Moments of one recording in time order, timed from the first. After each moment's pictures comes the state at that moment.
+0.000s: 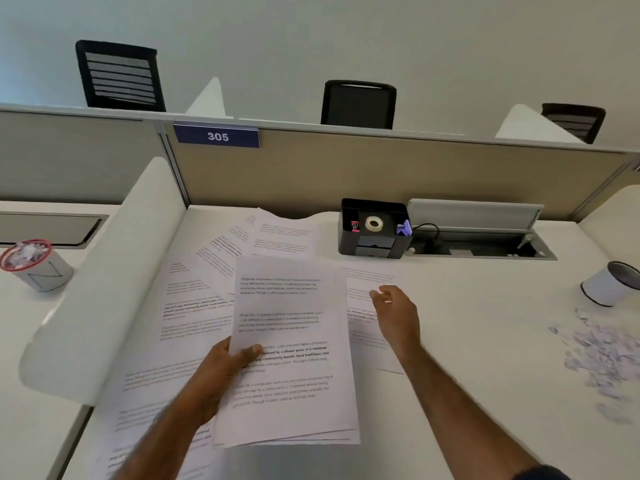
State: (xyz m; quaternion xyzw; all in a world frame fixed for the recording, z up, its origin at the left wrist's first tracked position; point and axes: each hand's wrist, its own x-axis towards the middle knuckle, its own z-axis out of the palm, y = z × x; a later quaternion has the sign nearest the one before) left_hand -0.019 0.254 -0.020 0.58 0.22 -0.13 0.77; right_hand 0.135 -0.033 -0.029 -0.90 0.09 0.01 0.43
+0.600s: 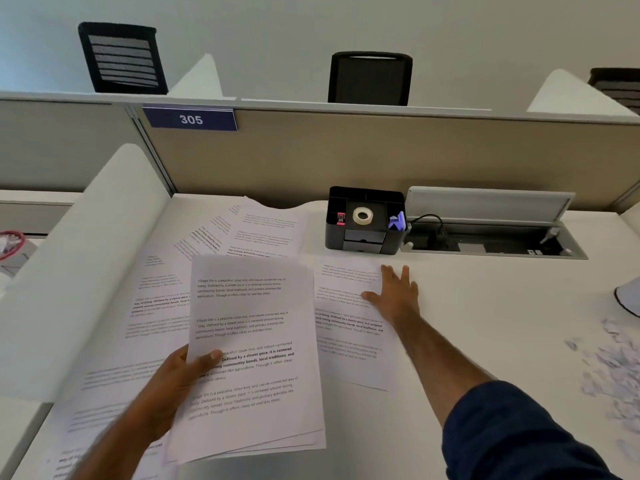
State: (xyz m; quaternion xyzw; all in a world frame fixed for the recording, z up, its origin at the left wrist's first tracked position) left_hand -0.005 0.225 -0.027 0.57 0.31 -0.09 0.76; right_hand 0.255 -0.099 -0.093 -0.98 -0.05 0.15 0.15
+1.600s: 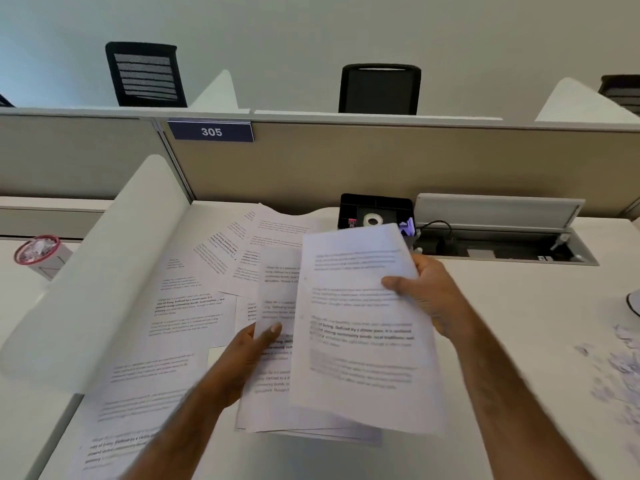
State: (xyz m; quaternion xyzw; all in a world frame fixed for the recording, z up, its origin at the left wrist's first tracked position) left_hand 0.033 0.167 -0.001 0.60 0.23 -0.12 0.76; right_hand 0.186 -0.111 0.070 -0.74 -0.01 0.20 0.64
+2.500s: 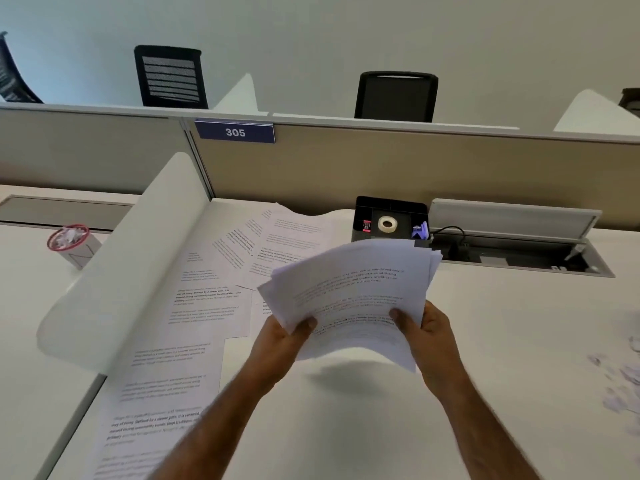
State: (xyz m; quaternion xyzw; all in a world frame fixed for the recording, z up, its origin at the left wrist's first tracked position) left_hand 0.030 0.134 0.014 0.70 0.14 0.04 0.70; right_hand 0.113 -0.096 0.023 -0.74 -0.04 0.11 0.67
